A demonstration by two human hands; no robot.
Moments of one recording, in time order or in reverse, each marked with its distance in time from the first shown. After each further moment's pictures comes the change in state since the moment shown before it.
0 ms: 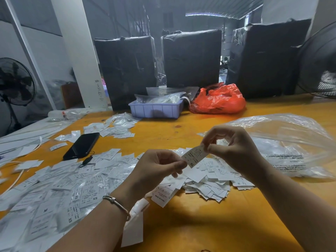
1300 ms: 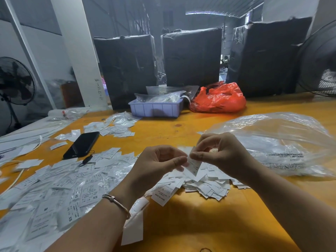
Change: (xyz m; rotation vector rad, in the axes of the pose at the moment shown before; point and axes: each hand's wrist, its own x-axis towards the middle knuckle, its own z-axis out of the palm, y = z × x) left_hand -0.002 0.005 0.000 -0.002 -0.007 0.054; right_hand -0.001 0.004 0.011 -0.055 -0.177 0.045
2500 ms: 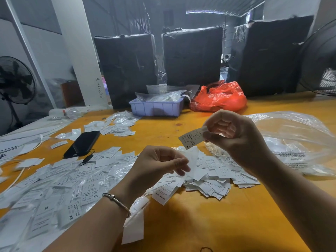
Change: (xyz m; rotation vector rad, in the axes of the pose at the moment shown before) left_hand -0.002 0.001 -0.002 -0.036 -0.035 -0.010; right_hand -0.002 -0.016 -0.016 0.169 0.198 -0.153
